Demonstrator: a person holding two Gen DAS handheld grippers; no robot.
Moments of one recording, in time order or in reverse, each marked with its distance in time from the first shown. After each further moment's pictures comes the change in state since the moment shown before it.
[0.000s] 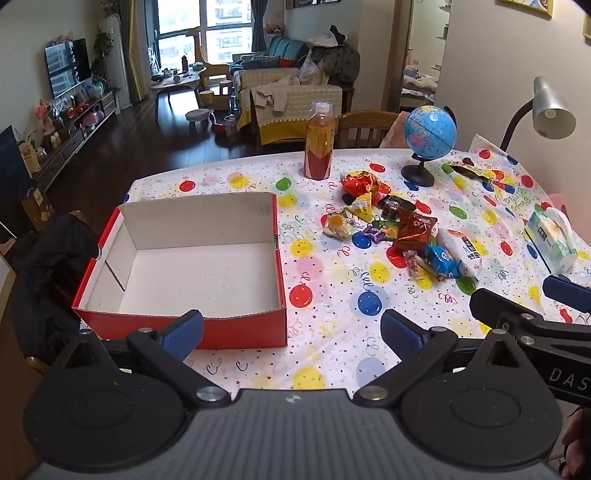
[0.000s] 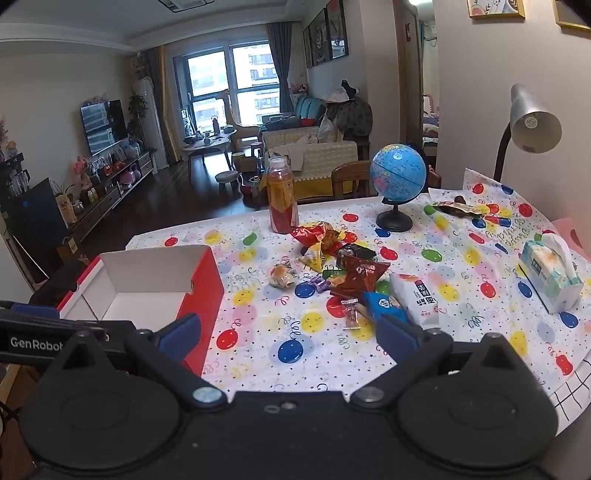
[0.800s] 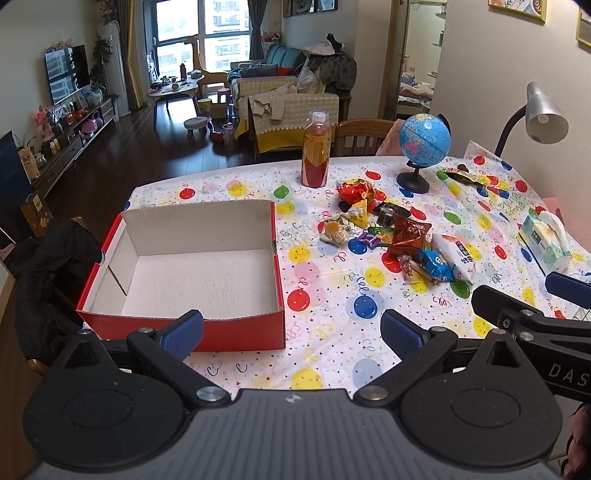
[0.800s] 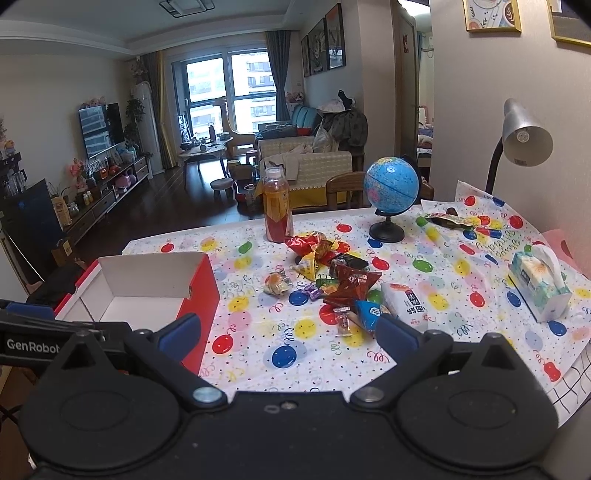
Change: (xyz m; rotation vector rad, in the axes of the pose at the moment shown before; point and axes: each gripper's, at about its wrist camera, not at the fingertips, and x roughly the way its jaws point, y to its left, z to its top) left arm -0.012 -0.002 0.001 0.003 -0.023 -0.007; right arm -0.016 0.004 0.004 -0.004 -0.021 -0.024
